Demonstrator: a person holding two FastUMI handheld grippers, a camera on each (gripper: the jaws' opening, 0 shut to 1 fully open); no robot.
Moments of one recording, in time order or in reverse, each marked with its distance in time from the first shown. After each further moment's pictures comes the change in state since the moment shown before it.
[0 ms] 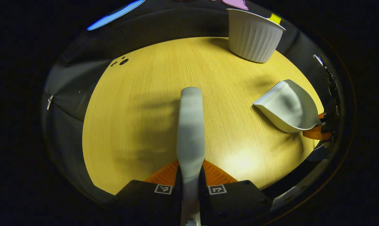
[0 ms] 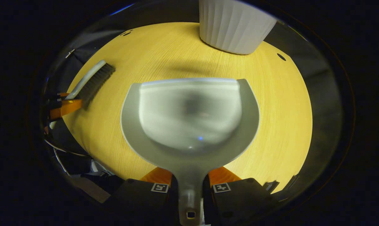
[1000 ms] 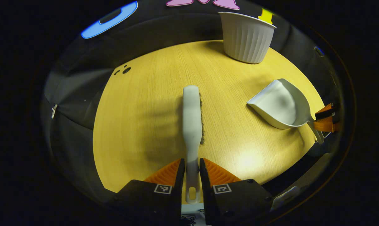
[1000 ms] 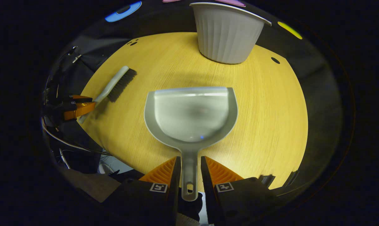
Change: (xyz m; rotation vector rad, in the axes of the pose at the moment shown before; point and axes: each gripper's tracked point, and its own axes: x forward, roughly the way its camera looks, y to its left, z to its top) left arm -0.049 0.006 0.012 0.071 -0.062 0.046; right arm -0.085 -0.002 0.002 -0.005 -0.110 0.055
